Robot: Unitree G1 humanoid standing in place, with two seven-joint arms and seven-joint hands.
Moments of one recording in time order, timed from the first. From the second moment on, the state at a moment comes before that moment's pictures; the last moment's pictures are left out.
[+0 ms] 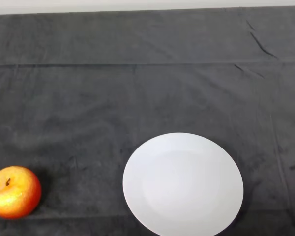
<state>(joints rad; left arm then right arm) -0.14 0.48 0.49 0.87 -0.13 -0.47 0.49 -0.72 -0.56 -0.89 1.19 0.84 0.35 0.40</state>
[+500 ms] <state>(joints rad) -0.14 0.48 0.49 0.87 -0.13 -0.47 0.49 -0.72 -0.56 -0.89 1.19 0.84 0.35 0.40</state>
